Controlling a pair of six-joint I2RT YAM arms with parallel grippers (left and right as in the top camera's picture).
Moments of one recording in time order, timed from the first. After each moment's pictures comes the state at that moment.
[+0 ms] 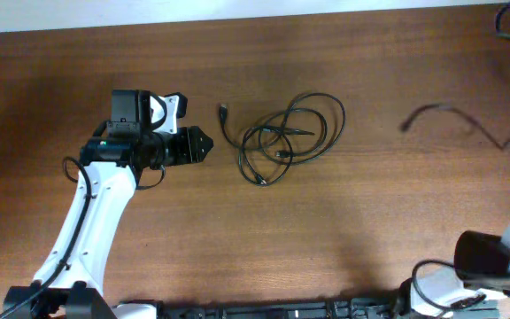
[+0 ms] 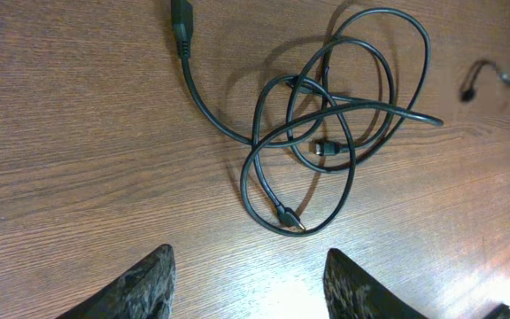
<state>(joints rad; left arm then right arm) -0.08 1.47 1.10 -0.69 0.48 -0.18 -0.26 1.73 2.18 -1.46 0.78 0.50</state>
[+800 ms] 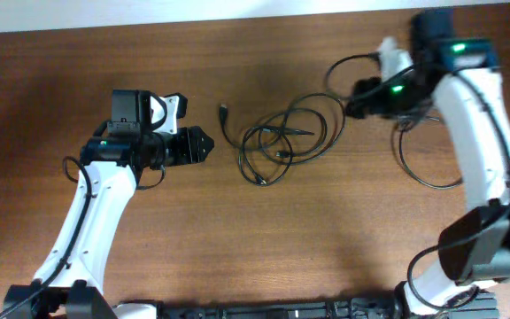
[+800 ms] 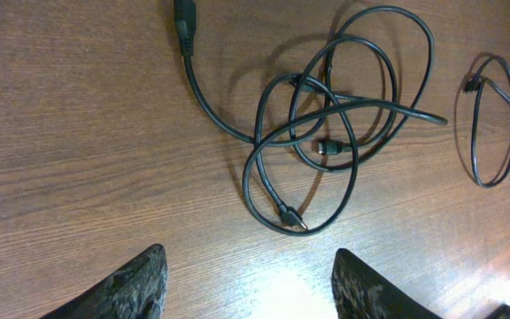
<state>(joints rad) -0.08 1.48 1.10 -0.70 0.47 -0.18 0.03 1.78 1.68 -1.23 -0.34 0.04</state>
